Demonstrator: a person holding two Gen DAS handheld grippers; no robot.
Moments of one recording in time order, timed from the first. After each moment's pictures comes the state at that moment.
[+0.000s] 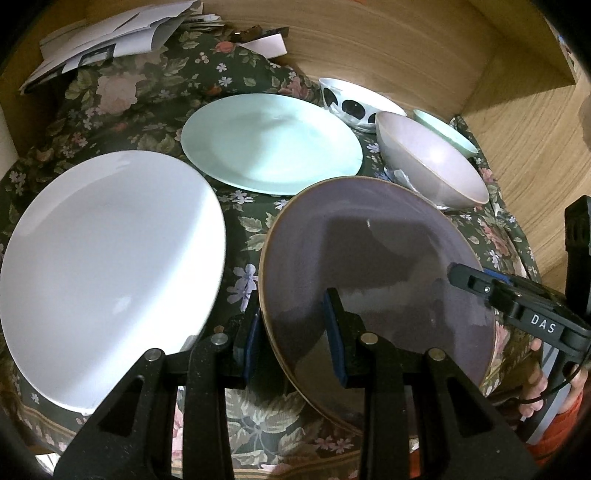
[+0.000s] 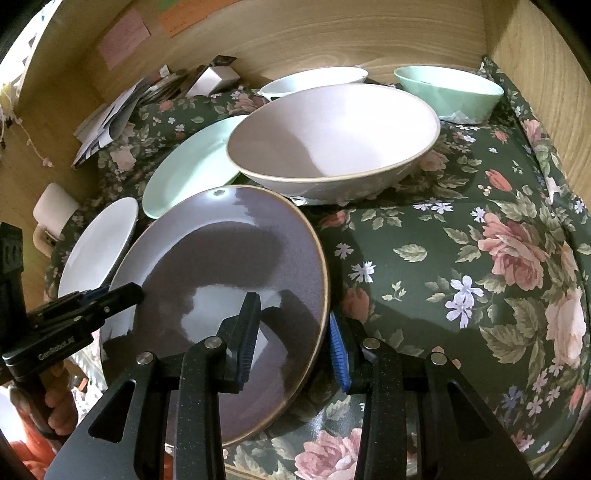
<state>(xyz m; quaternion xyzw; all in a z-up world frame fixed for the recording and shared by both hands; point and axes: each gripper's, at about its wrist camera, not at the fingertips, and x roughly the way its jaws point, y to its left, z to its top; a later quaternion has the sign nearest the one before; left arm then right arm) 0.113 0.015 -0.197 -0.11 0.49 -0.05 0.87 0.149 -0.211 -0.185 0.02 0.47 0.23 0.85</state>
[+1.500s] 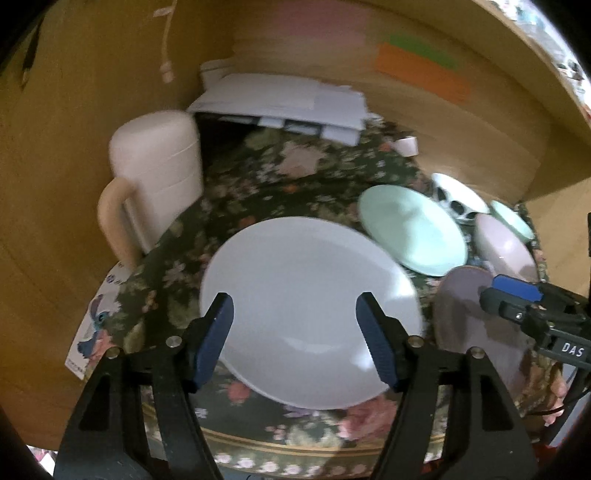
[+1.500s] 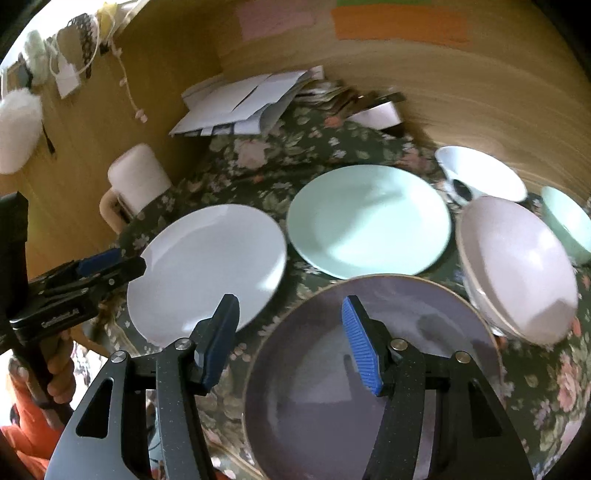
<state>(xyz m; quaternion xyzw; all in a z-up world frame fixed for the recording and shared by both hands) 0.049 0.147 -0.141 -0.12 0.40 0.12 0.90 0.130 -0.067 -0.140 -0.08 0.41 0.37 0.83</state>
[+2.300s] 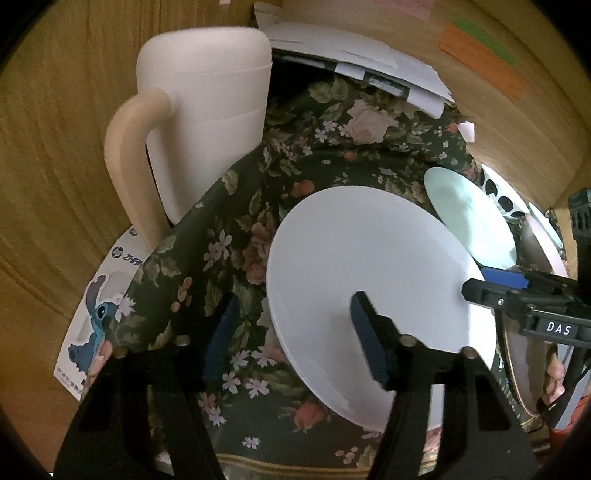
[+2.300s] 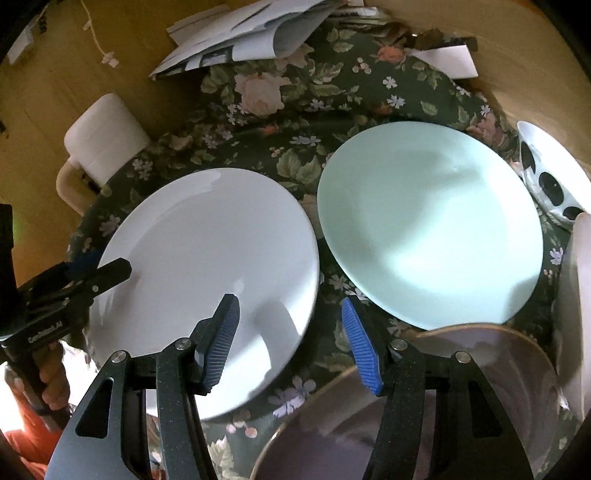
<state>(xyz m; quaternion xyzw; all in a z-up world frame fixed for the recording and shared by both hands) 0.062 0.203 -0.190 -0.17 0.44 0.14 0.87 0.179 0.008 -0.191 -0.12 0.48 0.37 0.78</state>
